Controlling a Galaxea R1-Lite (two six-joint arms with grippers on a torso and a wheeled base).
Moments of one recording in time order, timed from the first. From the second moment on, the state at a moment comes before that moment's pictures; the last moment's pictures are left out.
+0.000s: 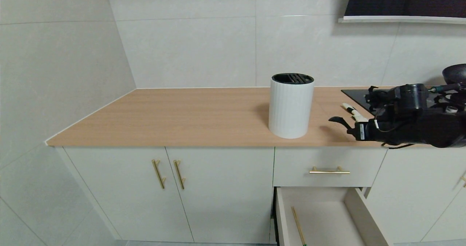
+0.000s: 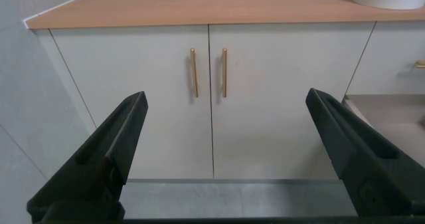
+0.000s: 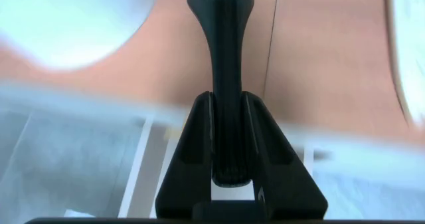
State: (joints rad) left arm 0.00 0.00 0.00 0.00 -0.01 0.00; right arm 0.05 1.93 -1.14 -0.24 0.15 0.02
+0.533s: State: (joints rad) left arm 0.00 0.00 0.00 0.00 -0.01 0.00; right arm 0.09 1.62 -0.75 -0.24 0.14 0.01
